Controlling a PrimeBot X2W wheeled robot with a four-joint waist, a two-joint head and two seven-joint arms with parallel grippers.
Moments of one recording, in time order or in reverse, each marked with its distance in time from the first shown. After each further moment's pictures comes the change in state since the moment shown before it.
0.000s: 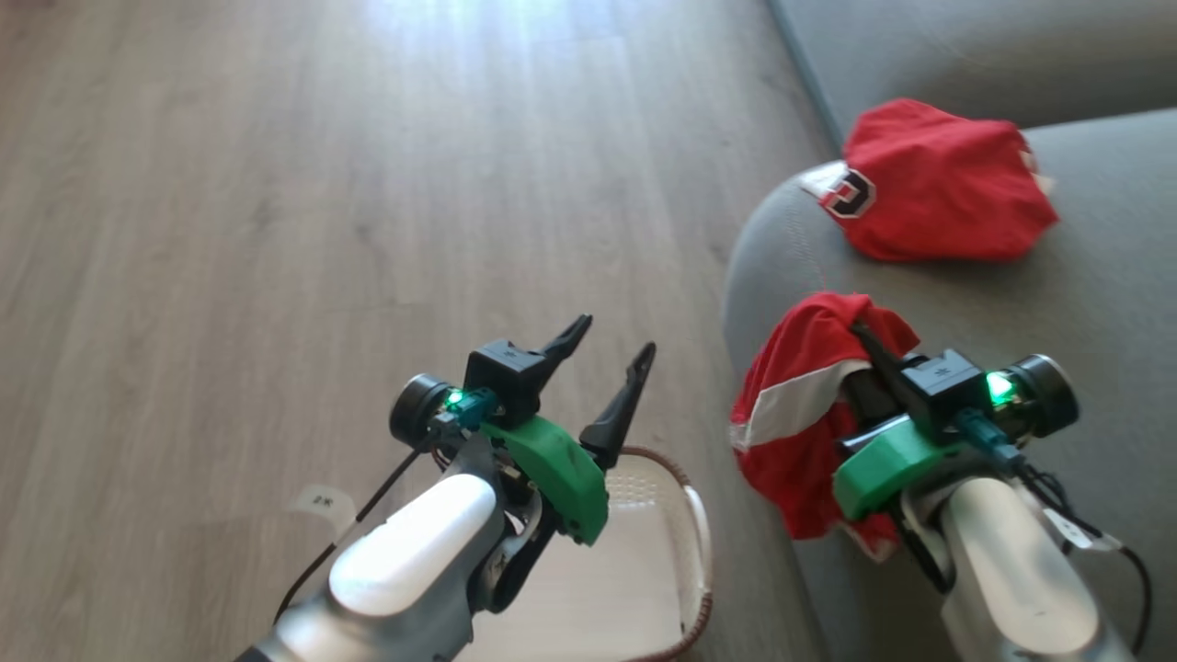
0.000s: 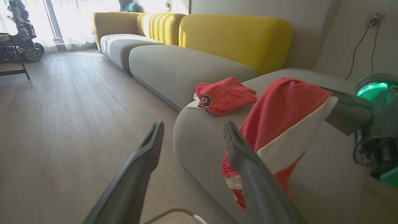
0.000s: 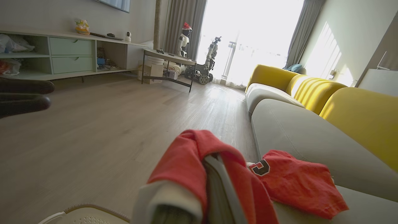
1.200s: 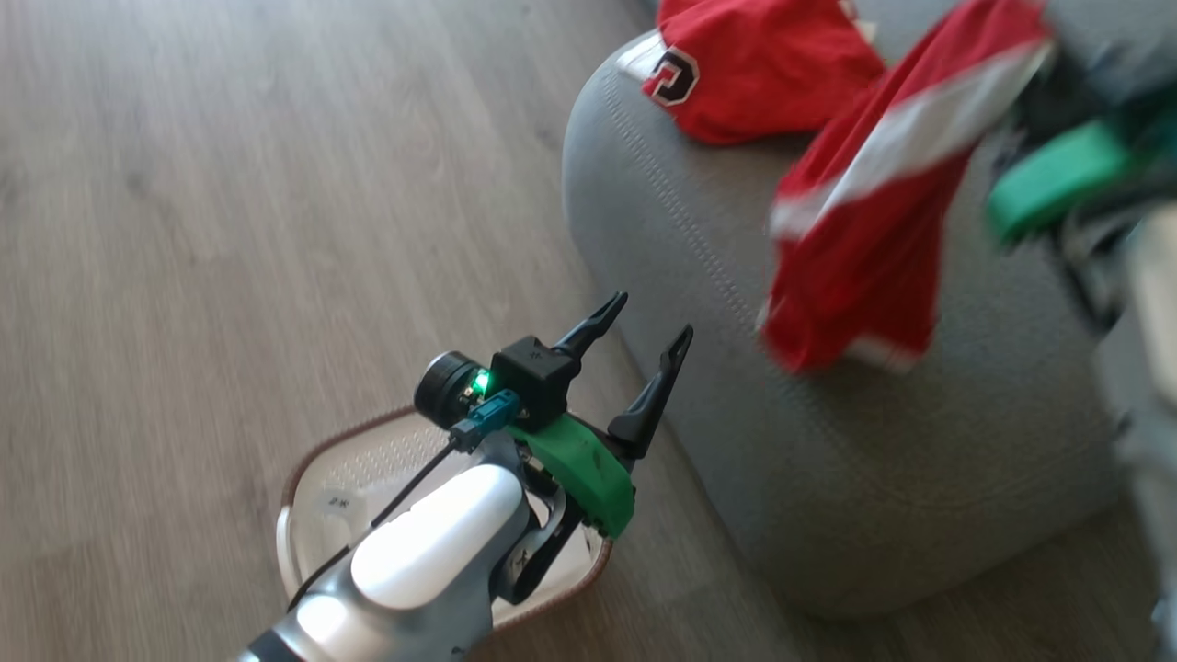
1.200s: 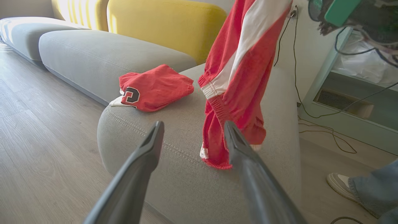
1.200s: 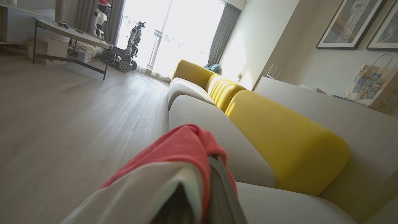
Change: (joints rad) left arm -0.034 -0.025 -0.037 -0.016 0.038 -0.007 -0.077; right arm -0.434 -0.190 -0.043 0.049 0.049 0.000 0.113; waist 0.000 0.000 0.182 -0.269
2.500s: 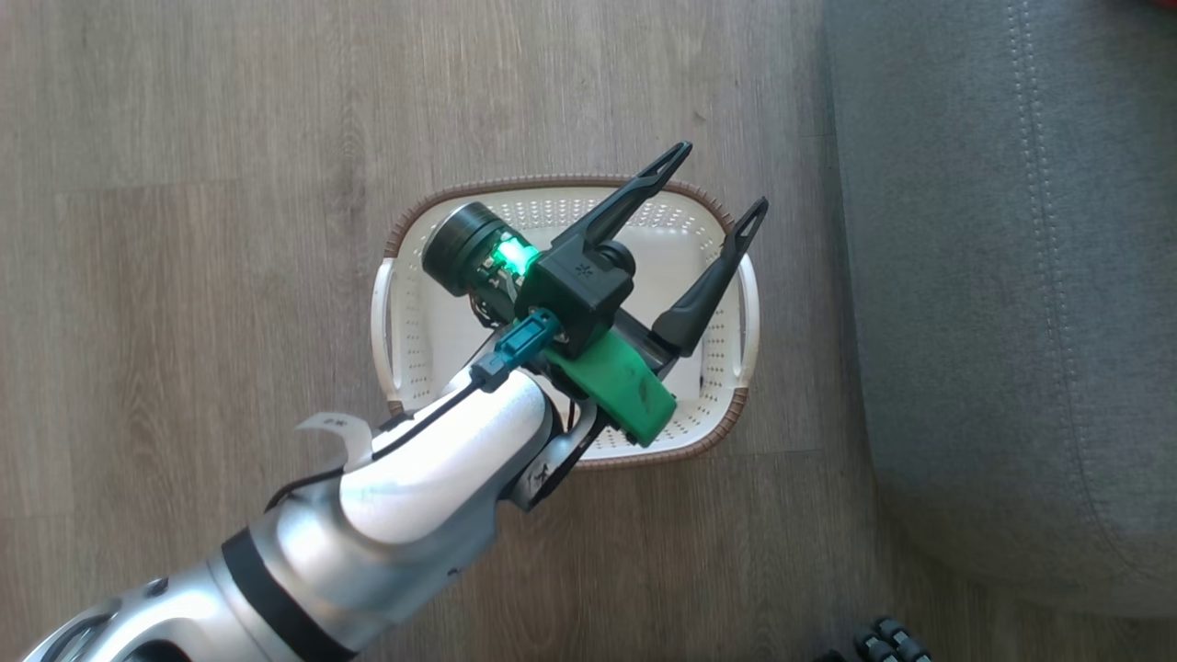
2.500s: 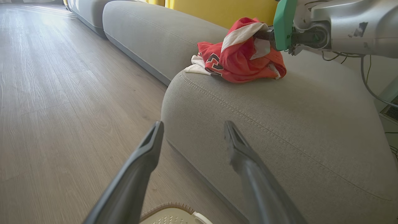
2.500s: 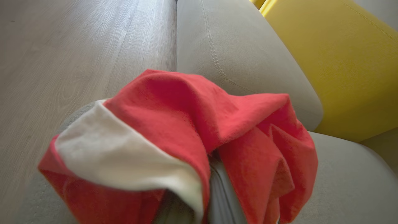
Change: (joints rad) left arm -0.202 0.048 -0.029 -0.202 0.113 0.071 0.054; right arm -0.532 -0.114 -0.342 0.686 -0.314 0.000 0.030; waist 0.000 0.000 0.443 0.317
